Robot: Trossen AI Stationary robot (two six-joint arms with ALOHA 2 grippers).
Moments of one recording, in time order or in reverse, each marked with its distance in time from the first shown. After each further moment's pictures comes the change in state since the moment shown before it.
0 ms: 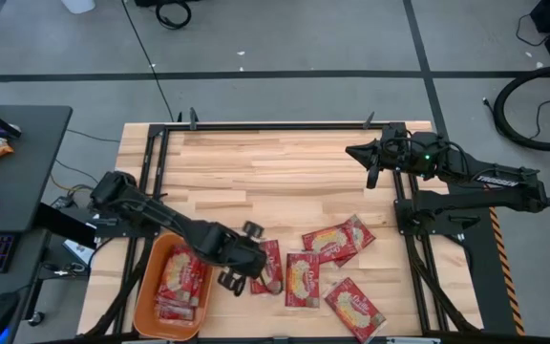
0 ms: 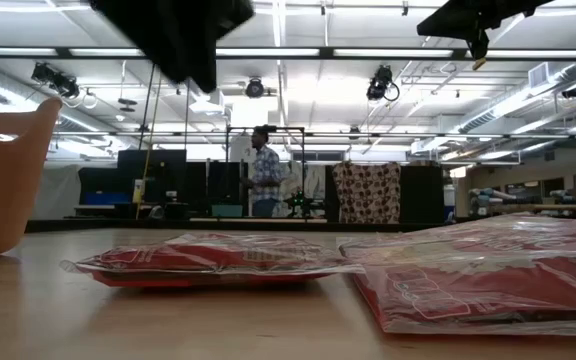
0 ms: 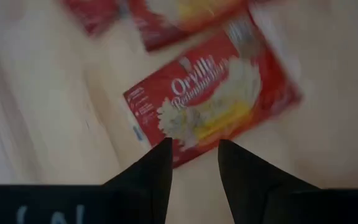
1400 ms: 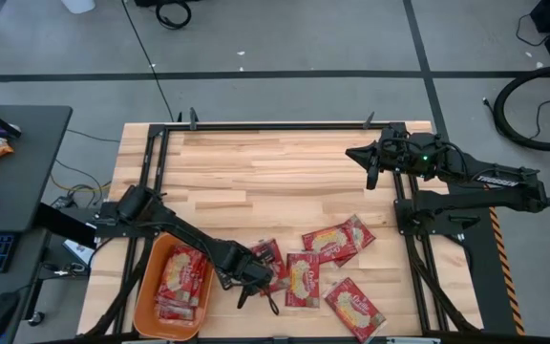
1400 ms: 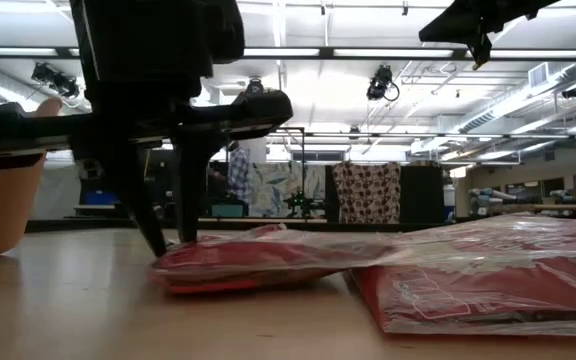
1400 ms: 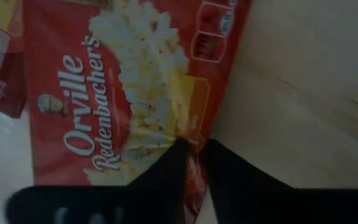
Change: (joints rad) left arm -0.012 0.228 -0.134 0.261 0.061 0.512; right arm 0.001 0.000 0.000 -0.044 -0.002 0.042
